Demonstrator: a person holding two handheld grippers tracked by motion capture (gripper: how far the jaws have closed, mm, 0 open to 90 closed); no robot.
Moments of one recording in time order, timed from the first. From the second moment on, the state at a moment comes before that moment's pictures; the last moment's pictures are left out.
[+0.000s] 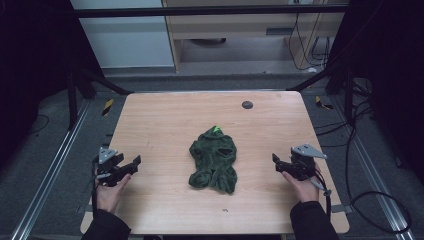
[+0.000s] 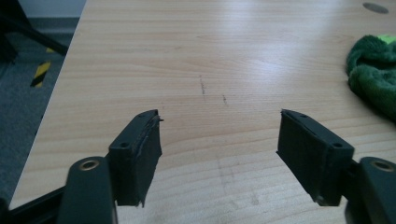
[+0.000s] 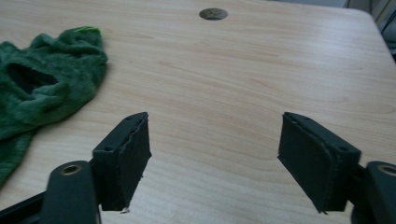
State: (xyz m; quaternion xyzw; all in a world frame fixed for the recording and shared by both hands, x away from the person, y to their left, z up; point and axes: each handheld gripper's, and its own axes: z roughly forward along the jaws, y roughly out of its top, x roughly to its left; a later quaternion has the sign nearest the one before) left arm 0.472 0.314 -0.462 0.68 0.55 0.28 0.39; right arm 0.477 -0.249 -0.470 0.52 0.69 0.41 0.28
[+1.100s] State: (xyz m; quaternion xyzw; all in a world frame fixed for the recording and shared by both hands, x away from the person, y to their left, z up) left arm 0.528 0.286 -0.426 0.71 0.50 0.27 0.41; right arm 0.520 -0.214 -0.410 0.47 0.71 0.46 0.25
